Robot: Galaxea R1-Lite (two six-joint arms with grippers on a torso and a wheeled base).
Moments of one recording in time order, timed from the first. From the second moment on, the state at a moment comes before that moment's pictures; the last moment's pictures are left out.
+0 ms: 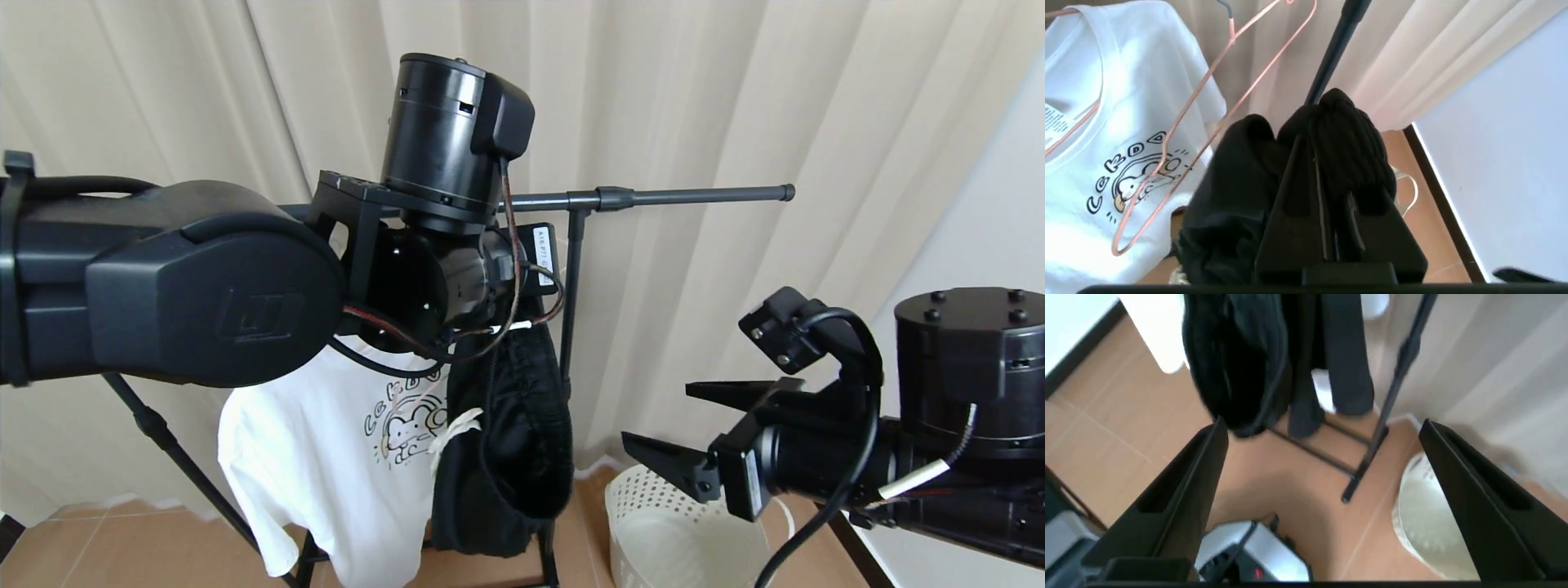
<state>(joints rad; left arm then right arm) -0.81 1.83 -1.49 0.04 0.49 -0.38 0.71 1.49 -0.67 -0.38 0.00 0.12</state>
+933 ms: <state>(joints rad) -0.84 1.83 -1.48 0.04 0.48 -0.33 0.62 1.86 -0.81 -0.57 0.01 0.10</state>
